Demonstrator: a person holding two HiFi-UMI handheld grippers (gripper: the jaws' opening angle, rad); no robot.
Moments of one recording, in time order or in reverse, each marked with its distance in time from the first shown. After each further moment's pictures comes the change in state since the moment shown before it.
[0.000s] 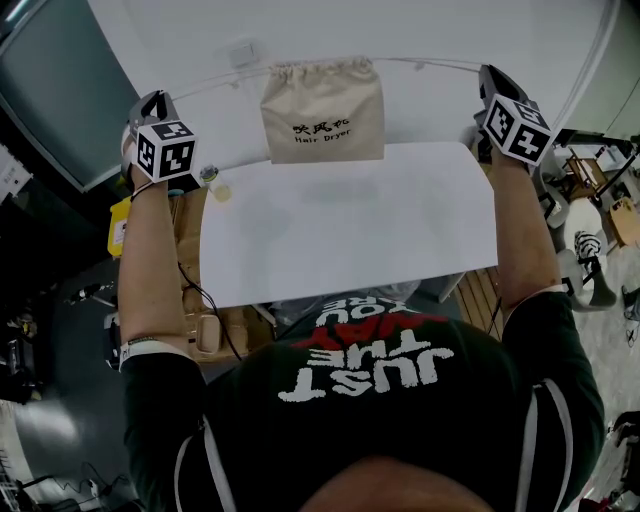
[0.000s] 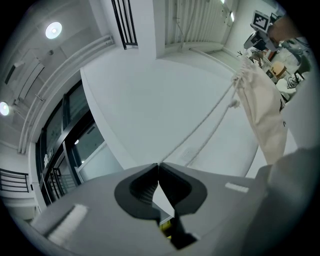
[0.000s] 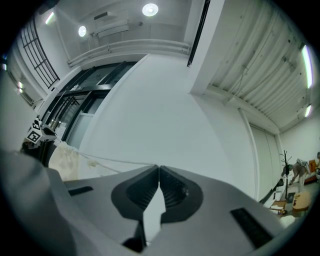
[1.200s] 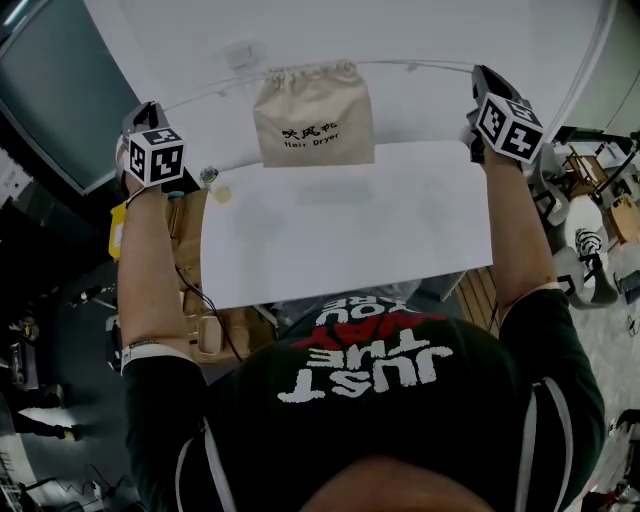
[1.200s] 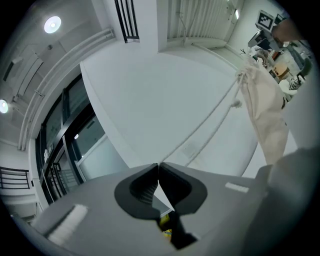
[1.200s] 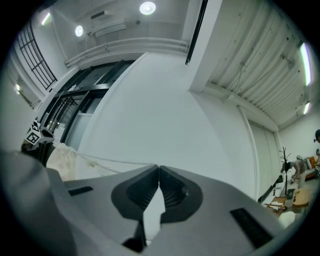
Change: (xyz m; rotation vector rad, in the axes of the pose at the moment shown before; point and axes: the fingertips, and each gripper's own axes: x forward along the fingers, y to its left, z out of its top) left arm 0.003 0.002 -0.019 -0.022 0.058 -0.017; right arm 0.000 -0.004 -0.009 0.021 0.014 -0.004
